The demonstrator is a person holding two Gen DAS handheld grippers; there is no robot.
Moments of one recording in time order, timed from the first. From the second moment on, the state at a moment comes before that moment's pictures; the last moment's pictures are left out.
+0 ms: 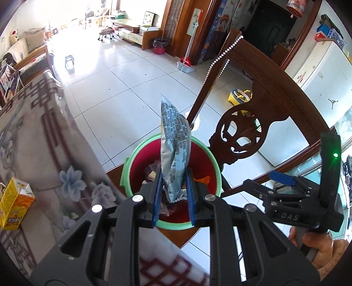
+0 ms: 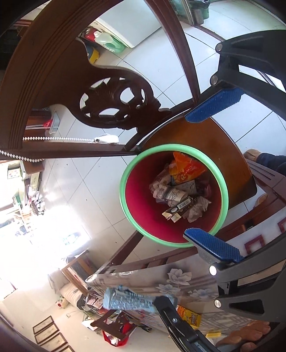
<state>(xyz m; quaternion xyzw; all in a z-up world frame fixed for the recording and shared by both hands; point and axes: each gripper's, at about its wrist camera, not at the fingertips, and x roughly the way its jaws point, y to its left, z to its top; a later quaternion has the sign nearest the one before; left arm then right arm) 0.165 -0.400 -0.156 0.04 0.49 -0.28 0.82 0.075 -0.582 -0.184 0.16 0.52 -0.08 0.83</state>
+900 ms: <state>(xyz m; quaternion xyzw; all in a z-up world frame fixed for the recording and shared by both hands) 0.169 -0.392 -0.162 0.03 0.49 -0.26 0.83 0.052 -0.573 -0.164 0.14 0.51 -0.09 0.84</state>
